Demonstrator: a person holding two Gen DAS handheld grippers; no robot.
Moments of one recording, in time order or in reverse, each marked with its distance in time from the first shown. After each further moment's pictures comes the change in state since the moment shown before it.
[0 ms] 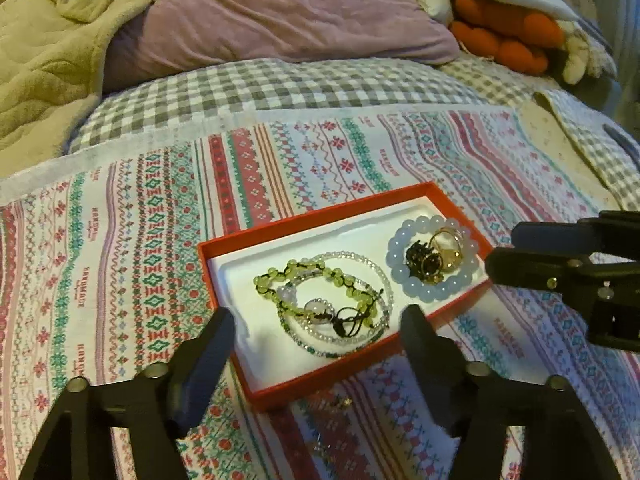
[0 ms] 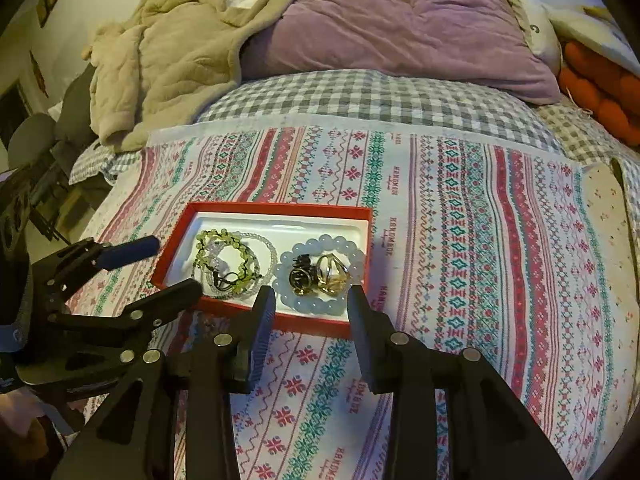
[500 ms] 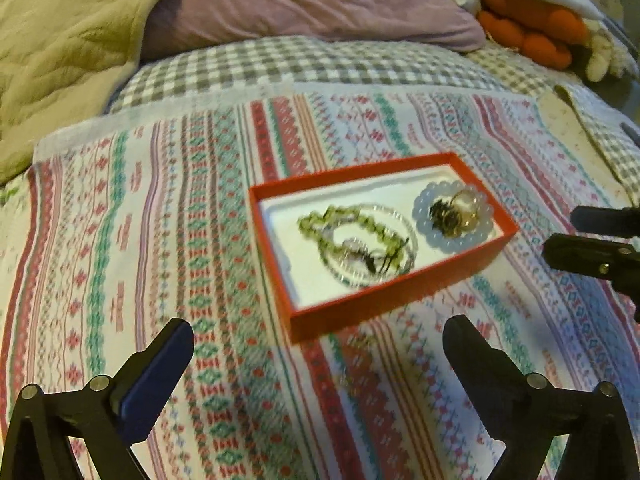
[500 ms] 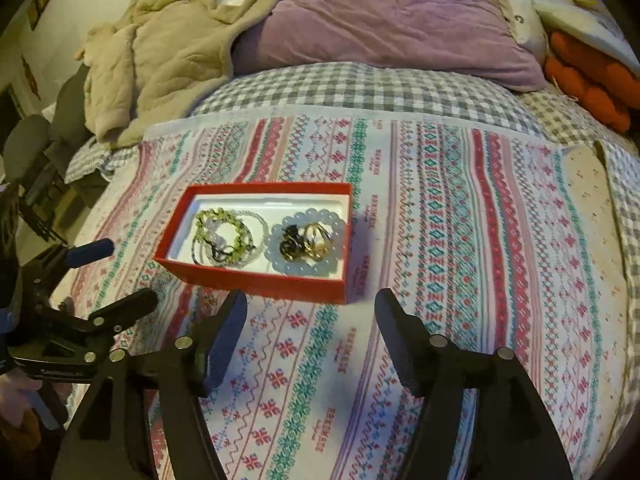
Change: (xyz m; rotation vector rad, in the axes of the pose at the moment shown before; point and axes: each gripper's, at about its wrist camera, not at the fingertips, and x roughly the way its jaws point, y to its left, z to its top) left arm -0.025 0.013 -0.024 -0.064 0.075 0.066; right arm -0.025 -0.003 -0.019 0.024 0.032 -0.042
